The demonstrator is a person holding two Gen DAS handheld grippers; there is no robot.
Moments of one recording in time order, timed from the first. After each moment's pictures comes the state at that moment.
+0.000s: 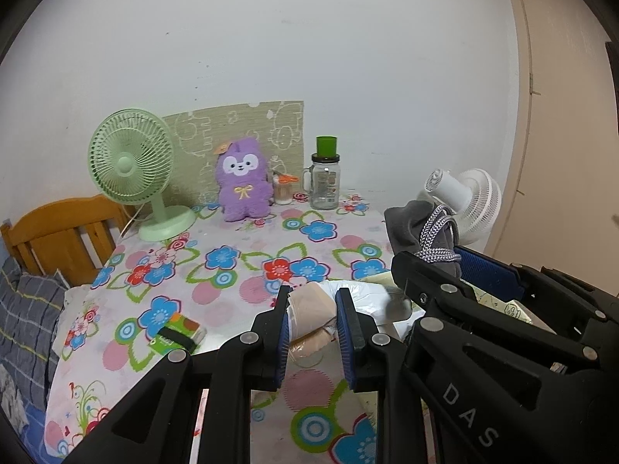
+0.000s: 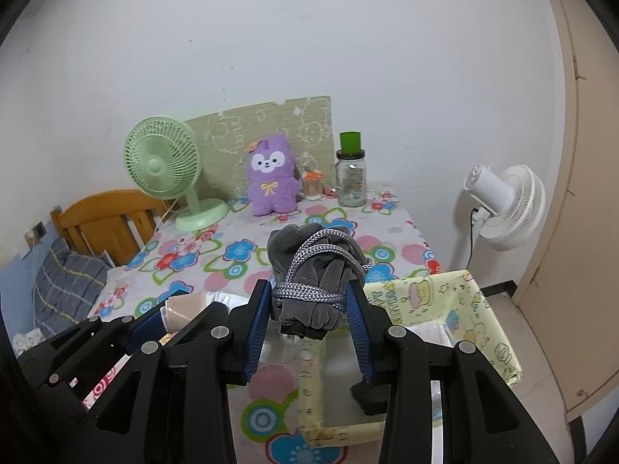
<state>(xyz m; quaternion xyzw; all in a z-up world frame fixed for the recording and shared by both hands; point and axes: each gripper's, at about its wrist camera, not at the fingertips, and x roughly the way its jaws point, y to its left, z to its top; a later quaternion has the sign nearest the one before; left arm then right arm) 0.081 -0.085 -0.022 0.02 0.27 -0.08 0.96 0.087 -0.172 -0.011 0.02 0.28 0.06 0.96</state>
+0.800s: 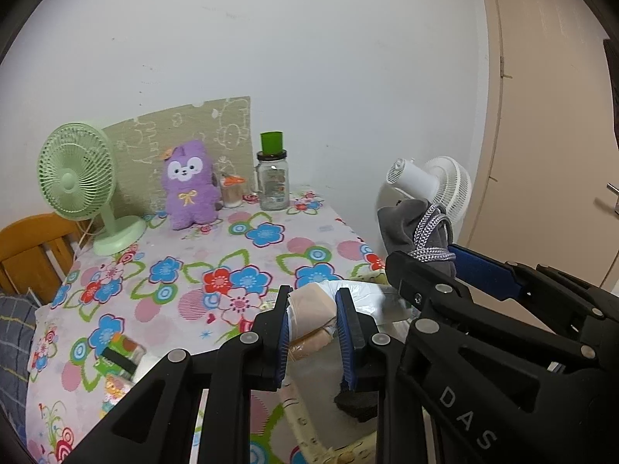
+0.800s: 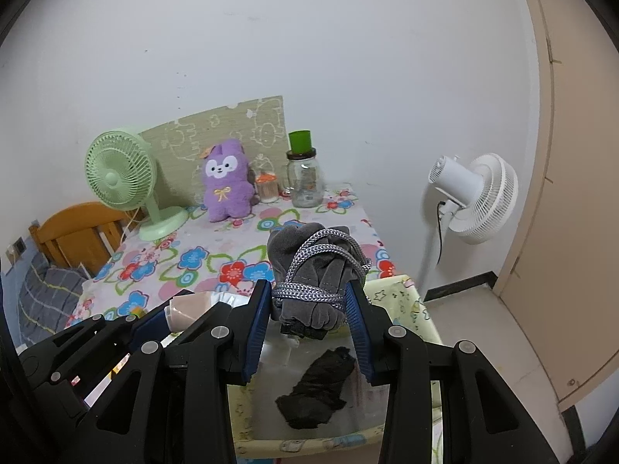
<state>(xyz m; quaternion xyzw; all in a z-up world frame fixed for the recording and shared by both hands) 0.108 -0.151 -0.032 0.03 0.28 -0.14 0.95 0.107 -0.238 -0.019 0.03 0.28 0.01 0.96</state>
